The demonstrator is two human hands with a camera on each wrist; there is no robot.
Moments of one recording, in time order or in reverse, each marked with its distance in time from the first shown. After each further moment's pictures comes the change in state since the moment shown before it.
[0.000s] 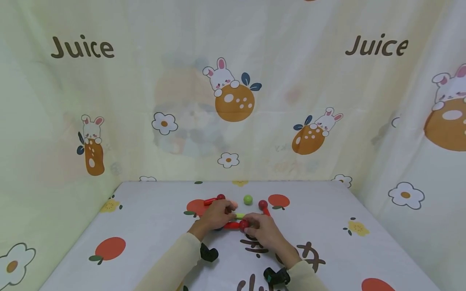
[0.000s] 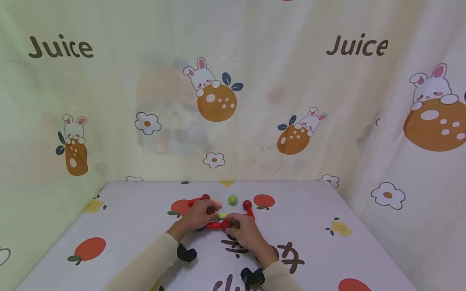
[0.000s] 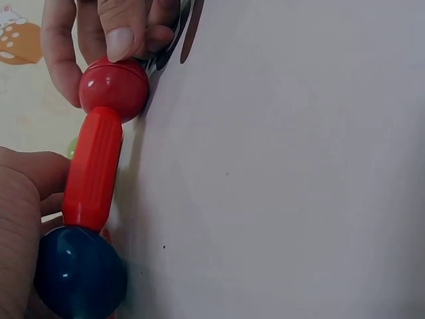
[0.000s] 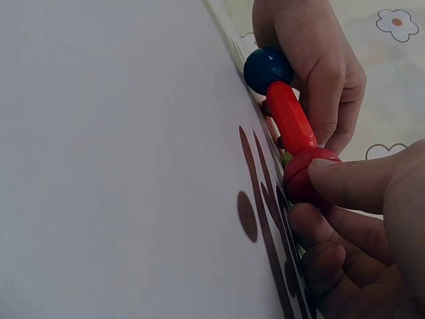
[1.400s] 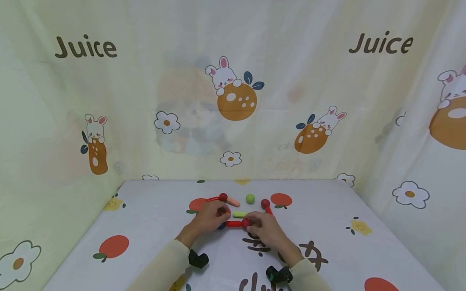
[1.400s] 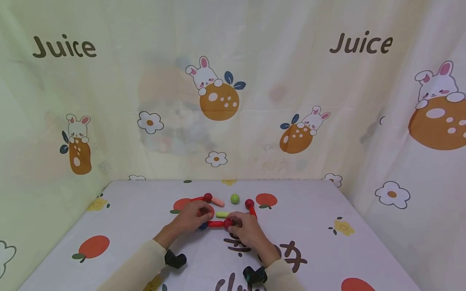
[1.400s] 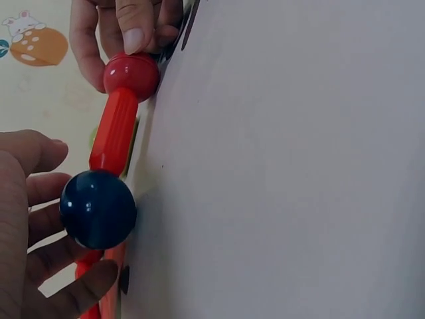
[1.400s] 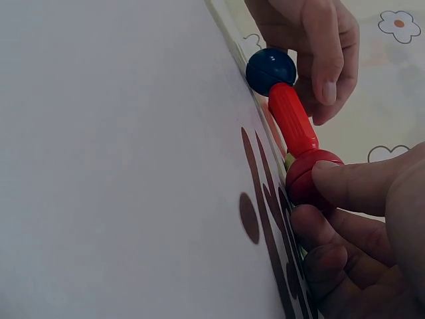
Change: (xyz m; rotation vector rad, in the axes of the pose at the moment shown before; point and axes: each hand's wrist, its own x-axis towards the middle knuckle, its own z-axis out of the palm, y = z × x) left_hand -0.027 -0.017 -0.017 0.025 0.084 0.162; right_hand 0.001 0.000 0.001 0.005 0.007 0.013
